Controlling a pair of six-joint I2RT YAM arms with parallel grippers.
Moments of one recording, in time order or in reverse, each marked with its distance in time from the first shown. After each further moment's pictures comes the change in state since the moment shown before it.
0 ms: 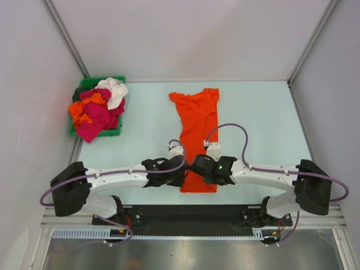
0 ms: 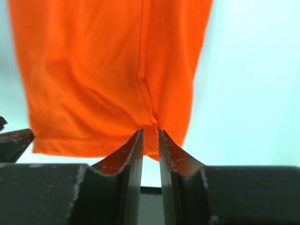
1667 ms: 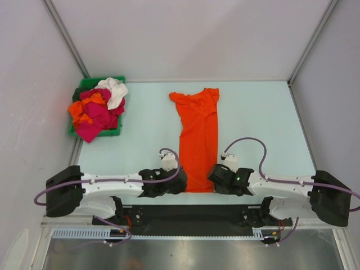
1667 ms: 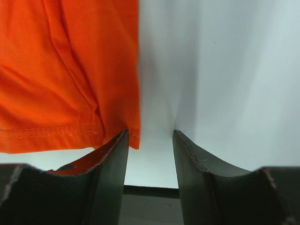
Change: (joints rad) left arm -0.134 -0.100 -0.110 0.039 -0.158 -0.322; right arm -0.034 -0.238 -0.322 0.114 -0.093 0.112
